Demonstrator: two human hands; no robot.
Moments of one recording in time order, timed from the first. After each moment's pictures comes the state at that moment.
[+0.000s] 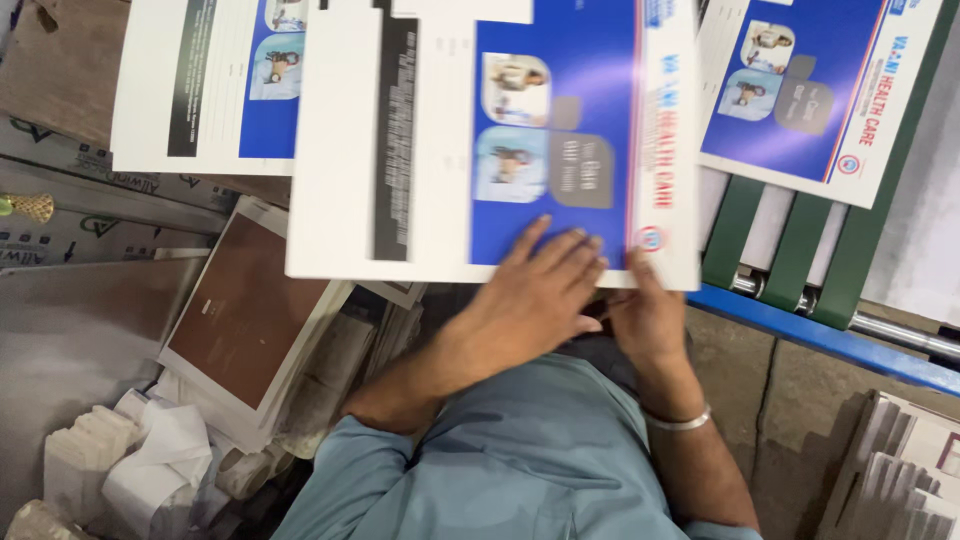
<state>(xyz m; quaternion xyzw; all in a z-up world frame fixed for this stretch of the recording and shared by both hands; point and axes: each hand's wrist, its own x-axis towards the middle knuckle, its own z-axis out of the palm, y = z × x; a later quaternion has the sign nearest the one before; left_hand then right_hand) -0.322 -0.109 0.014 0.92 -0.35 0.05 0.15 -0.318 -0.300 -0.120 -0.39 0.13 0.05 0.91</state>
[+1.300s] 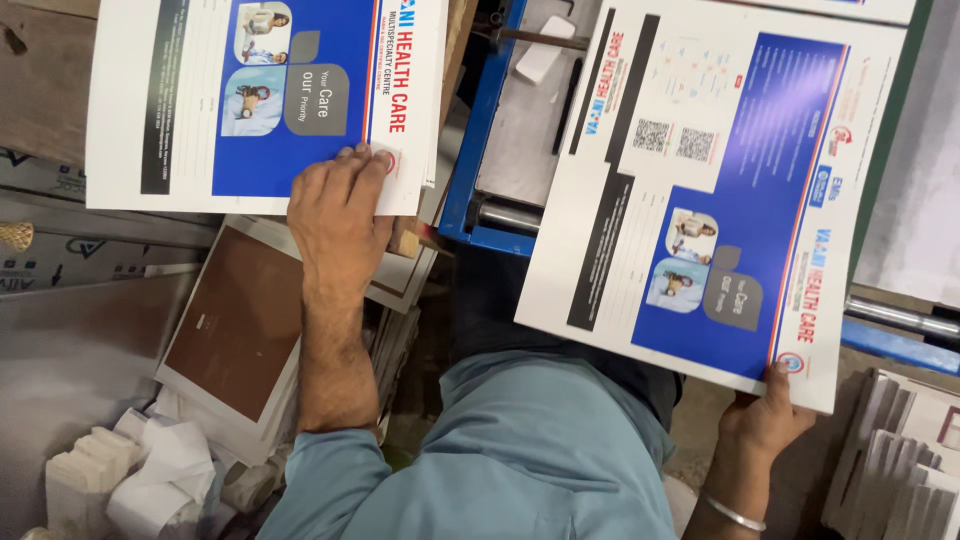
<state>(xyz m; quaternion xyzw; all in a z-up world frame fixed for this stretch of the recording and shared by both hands) -0.241 0.041 0.002 0.94 -0.17 0.29 0.06 -0.402 -0.438 -0.196 -0.49 0.33 -0.27 0.76</state>
